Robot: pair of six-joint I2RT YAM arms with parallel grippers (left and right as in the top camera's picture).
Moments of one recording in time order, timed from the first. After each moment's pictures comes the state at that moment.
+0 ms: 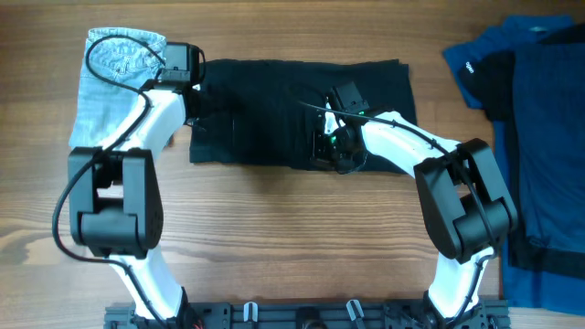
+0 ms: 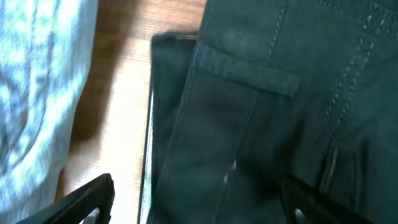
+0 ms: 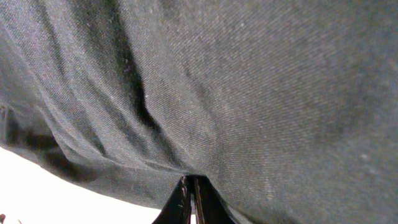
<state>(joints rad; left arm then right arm) -0.08 2.00 1.33 -0.48 -0.07 -0.30 0.43 2.02 1.22 -0.53 -0.45 0.54</state>
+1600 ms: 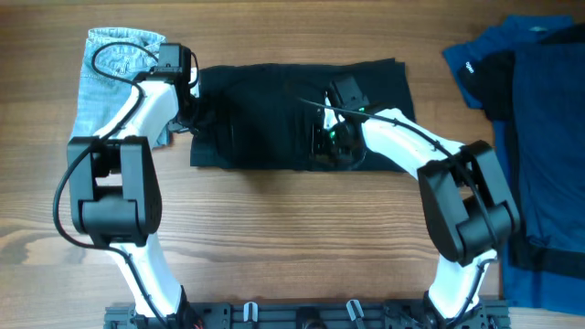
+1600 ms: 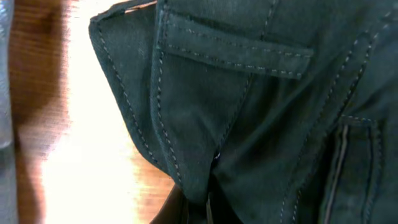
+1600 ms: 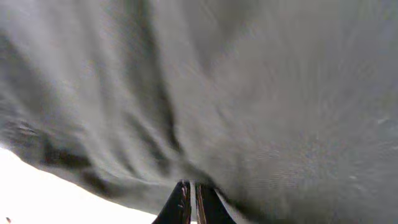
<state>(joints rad) -0.04 2.06 1.42 -0.70 0.09 -0.23 0.43 1.99 1.26 -0.54 -0.42 0.53</state>
